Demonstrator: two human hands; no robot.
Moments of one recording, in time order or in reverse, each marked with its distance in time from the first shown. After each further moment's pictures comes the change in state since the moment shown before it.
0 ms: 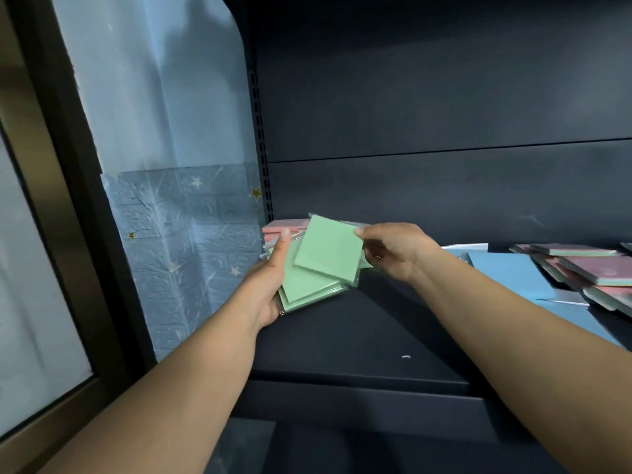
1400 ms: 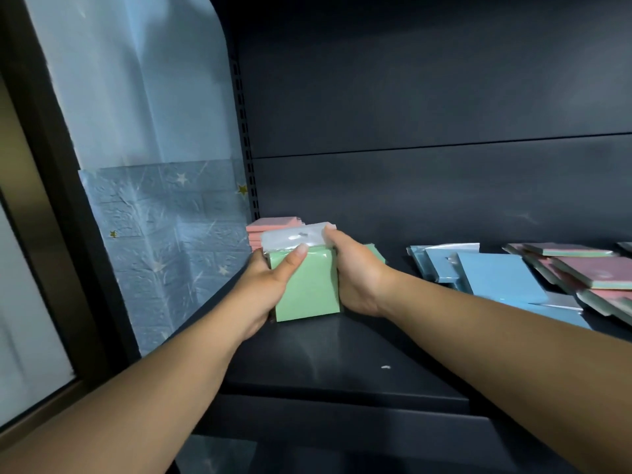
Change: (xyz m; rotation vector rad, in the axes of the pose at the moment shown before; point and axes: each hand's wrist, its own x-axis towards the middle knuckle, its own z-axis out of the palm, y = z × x) left_hand 0.001 -0.012 0.015 0.194 -0.080 0.304; right_hand -0.001 0.030 0.010 -0.012 -0.501 0.119
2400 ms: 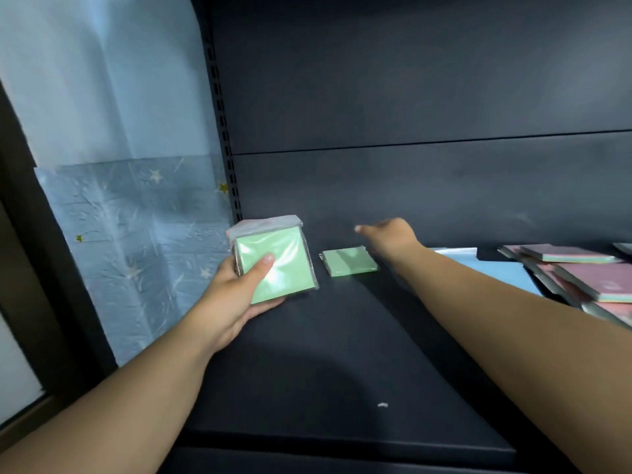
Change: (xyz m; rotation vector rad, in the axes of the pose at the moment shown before) left_hand 0.023 -0.007 -0.015 -0.194 0.086 -0.138; right_hand 0.048 -0.036 -0.085 -0.755 0.706 -0.063
